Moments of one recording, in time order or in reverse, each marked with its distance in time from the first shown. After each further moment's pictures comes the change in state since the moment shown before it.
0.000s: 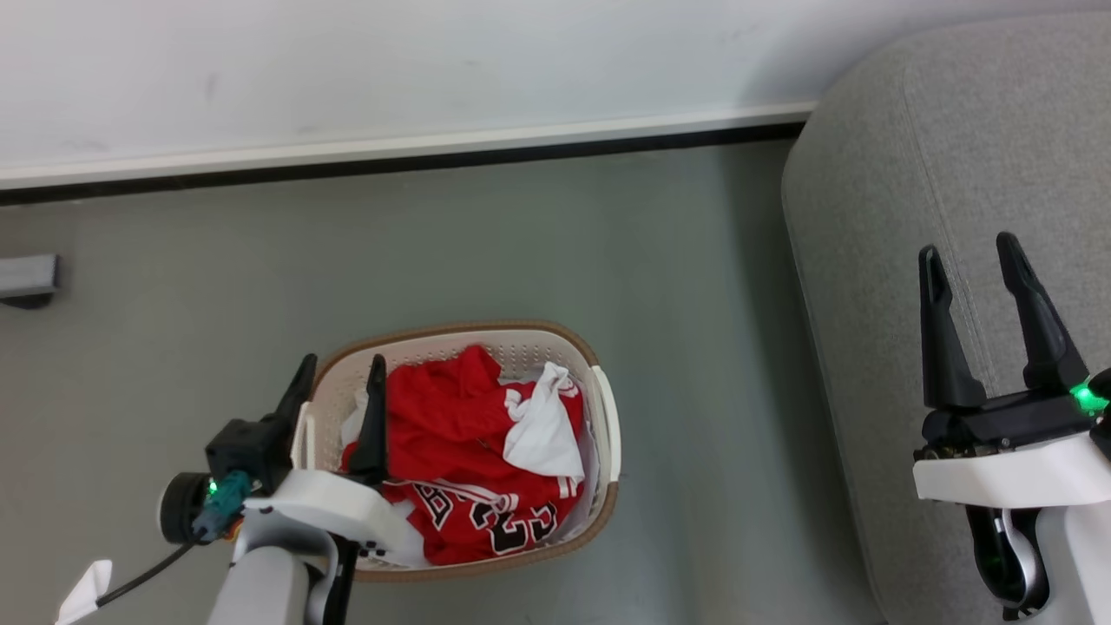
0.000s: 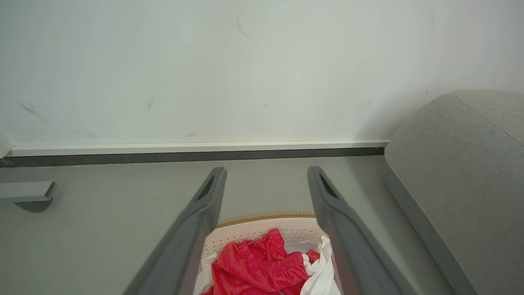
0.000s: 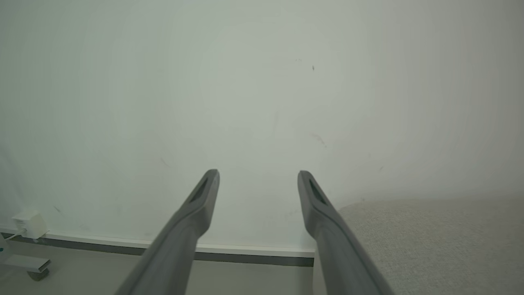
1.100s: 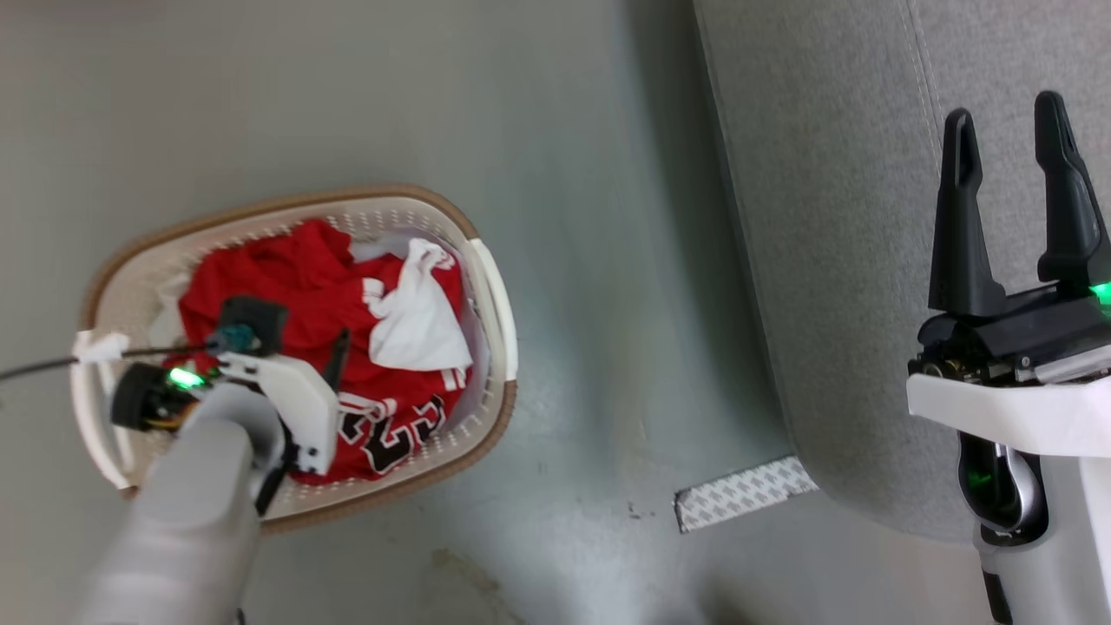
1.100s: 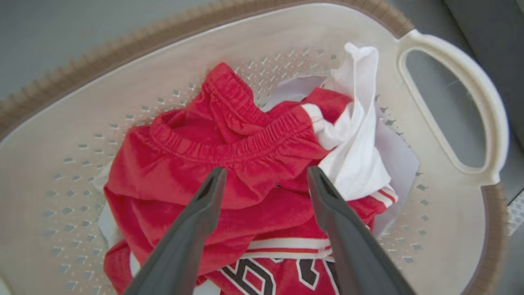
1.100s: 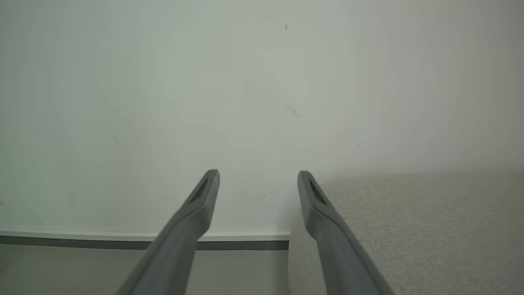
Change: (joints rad) left arm -0.502 0.162 -0.285 0.748 -0.023 -0.095 0.081; right arm -0.144 0.078 -0.002 -0.144 0.017 0.000 0.000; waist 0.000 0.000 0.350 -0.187
